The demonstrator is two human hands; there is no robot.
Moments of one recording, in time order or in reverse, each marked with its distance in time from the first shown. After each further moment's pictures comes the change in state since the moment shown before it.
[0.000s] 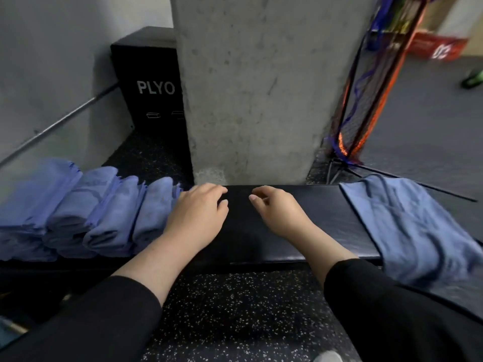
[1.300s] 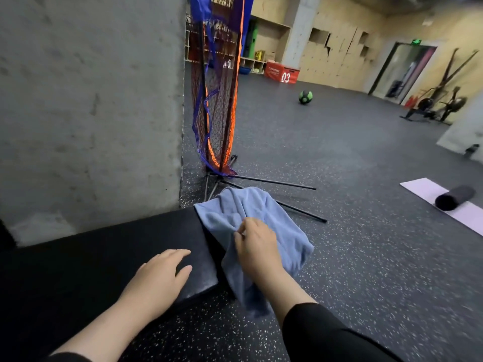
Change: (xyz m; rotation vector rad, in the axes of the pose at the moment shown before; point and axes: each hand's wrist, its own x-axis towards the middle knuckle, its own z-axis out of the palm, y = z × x) left_hand 0.042 0.202 0.157 -0.217 -0.392 0.255; right_hand -0.068 0.226 -0.148 -0.361 0.419 0.358
